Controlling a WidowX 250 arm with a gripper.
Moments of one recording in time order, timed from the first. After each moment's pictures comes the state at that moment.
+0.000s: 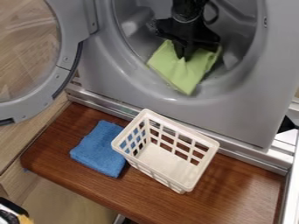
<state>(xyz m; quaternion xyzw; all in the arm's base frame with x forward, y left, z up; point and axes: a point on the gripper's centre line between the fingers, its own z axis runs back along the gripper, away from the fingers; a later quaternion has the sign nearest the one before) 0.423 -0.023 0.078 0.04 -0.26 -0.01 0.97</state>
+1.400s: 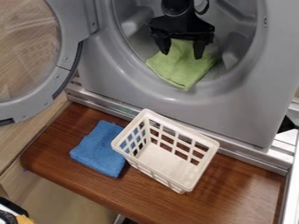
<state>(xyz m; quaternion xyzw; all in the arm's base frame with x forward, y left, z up) 0.407 -0.018 0.092 -0.02 -0.26 0.06 0.96</state>
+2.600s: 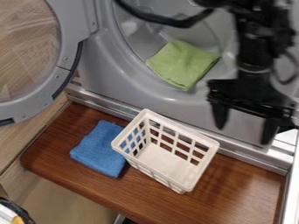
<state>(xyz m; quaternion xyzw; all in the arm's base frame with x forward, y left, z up) 0.294 -0.161 0.074 -0.05 -0.08 -0.07 0.99</state>
